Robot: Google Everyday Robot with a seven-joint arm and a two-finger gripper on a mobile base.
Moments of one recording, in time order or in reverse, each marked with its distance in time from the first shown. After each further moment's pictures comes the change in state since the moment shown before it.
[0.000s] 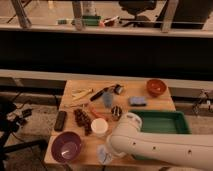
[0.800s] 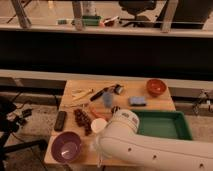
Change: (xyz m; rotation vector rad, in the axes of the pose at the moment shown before) arm -0.058 -0.034 -0.075 0.113 -0.011 -0.167
